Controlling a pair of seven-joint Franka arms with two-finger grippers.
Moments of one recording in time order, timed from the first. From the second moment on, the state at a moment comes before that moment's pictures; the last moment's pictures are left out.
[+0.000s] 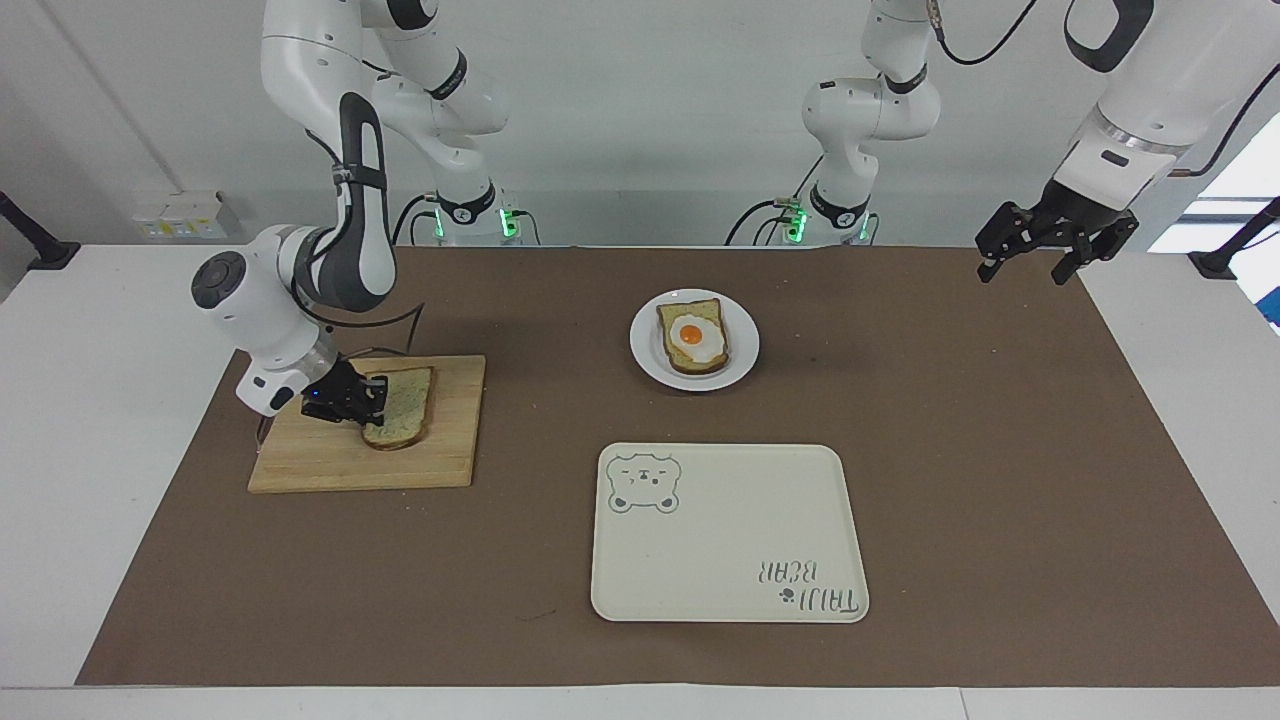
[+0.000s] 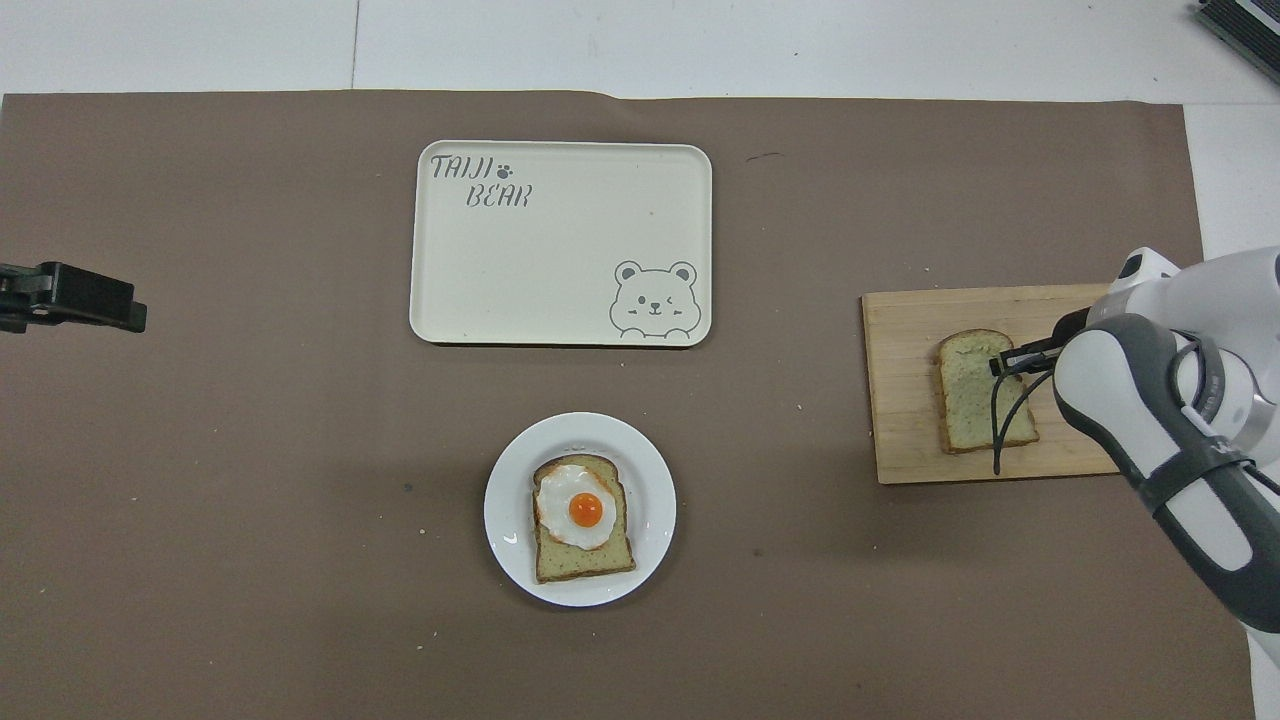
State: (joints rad) left arm -0.09 0.00 0.05 -1.54 -0.04 1.56 0.03; right arm -0.07 0.26 -0.09 -2.04 0.22 2.24 -0.48
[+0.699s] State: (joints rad) left arm -0.09 0.00 0.05 -1.54 -0.04 1.56 0.03; right arm -0.07 0.26 -0.08 -2.03 0.22 2.24 -0.44
